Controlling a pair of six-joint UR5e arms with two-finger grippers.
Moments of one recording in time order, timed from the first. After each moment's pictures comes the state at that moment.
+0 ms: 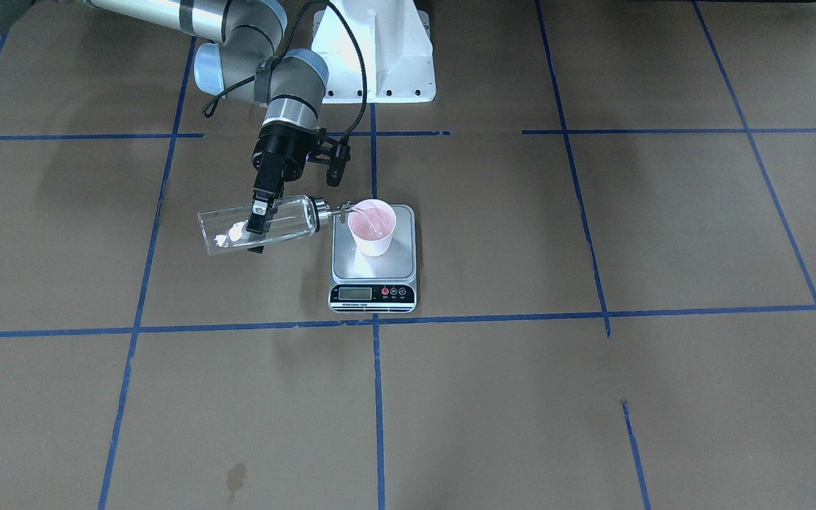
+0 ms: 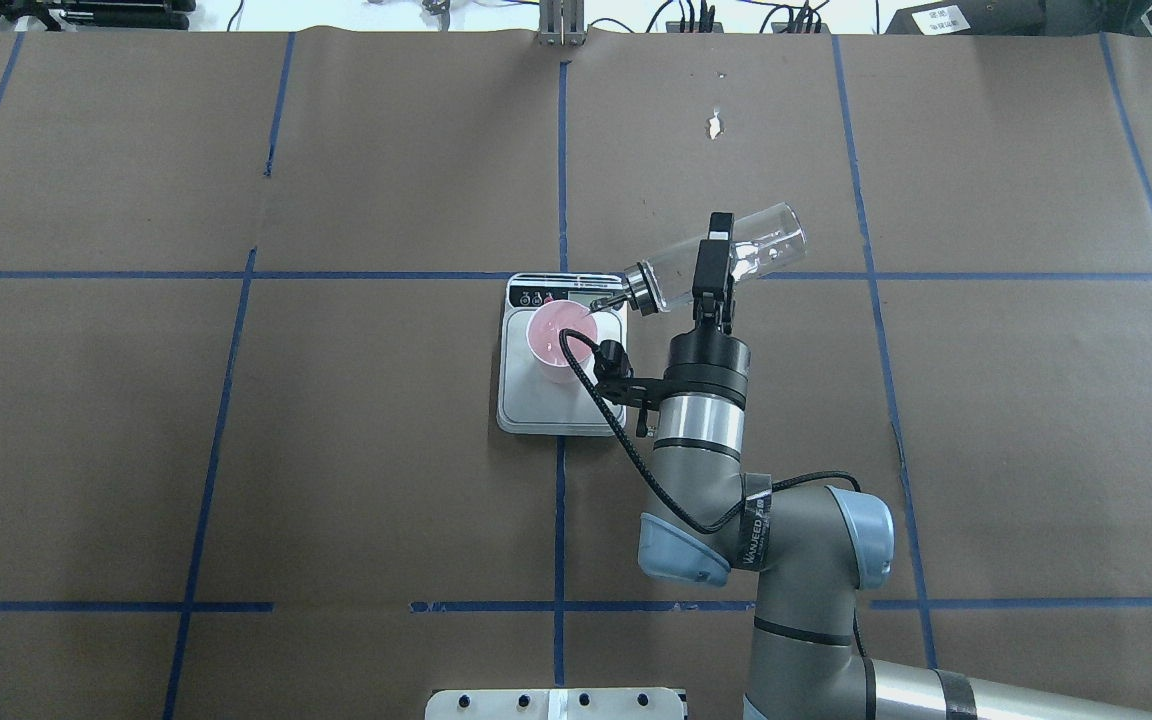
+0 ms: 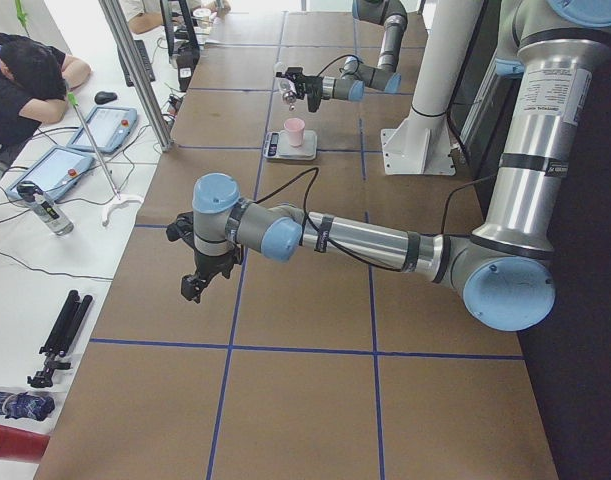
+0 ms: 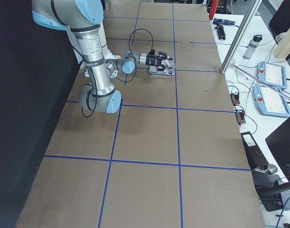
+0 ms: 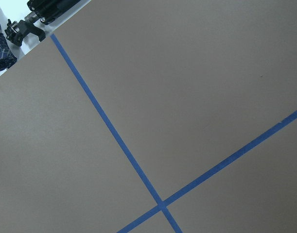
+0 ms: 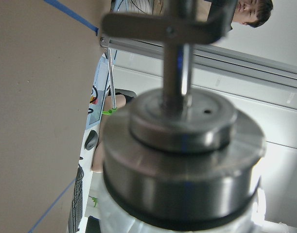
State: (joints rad) left arm -1.46 -1.72 -1.60 -1.79 -2.20 0.28; right arm 0.25 -1.08 1.63 -1.49 0.17 -0.11
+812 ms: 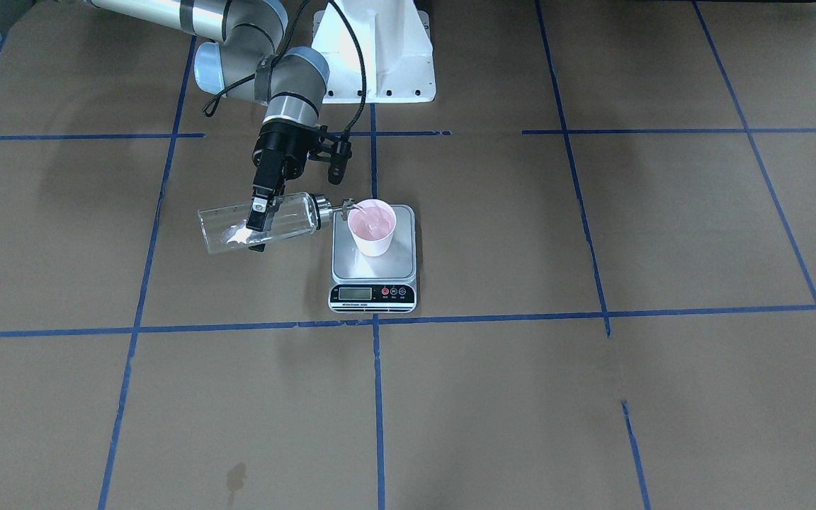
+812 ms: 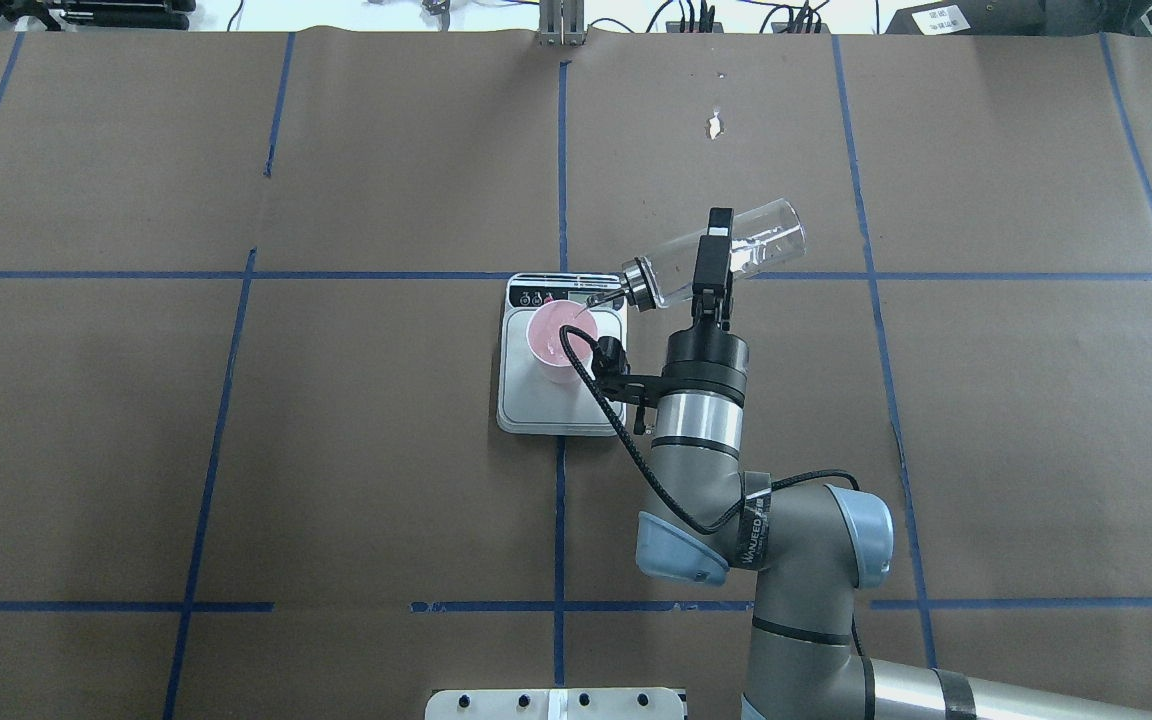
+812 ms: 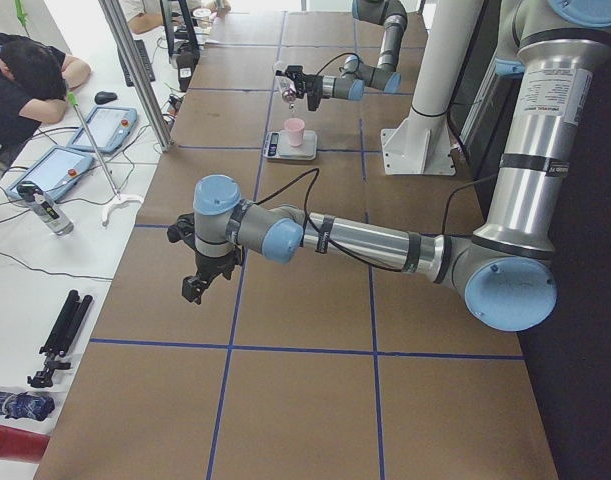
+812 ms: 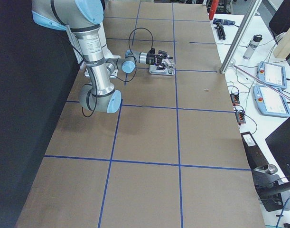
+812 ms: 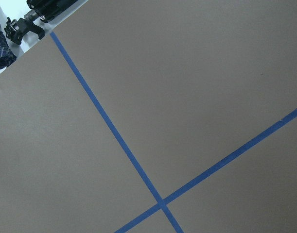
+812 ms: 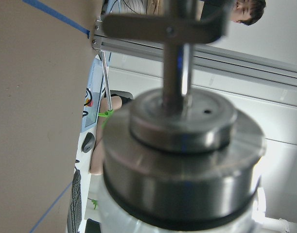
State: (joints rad) left arm -1.46 -1.72 -1.60 -1.79 -2.20 0.28; right arm 0.25 -1.08 1.64 -1.49 0.16 -0.10
